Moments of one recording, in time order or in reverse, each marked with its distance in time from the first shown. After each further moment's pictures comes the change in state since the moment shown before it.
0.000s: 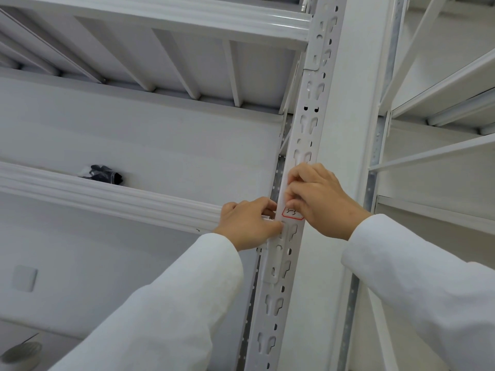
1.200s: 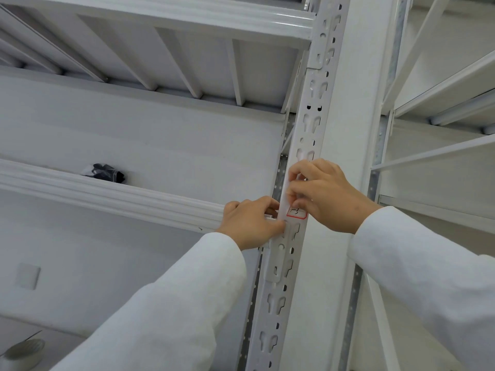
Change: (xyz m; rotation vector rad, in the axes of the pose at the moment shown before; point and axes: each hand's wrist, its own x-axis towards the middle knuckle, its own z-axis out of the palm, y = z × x) left_hand 0.000 -0.001 0.001 0.023 0.010 0.012; right_hand 0.002 0.005 -0.006 -0.086 -0.038 -0.068
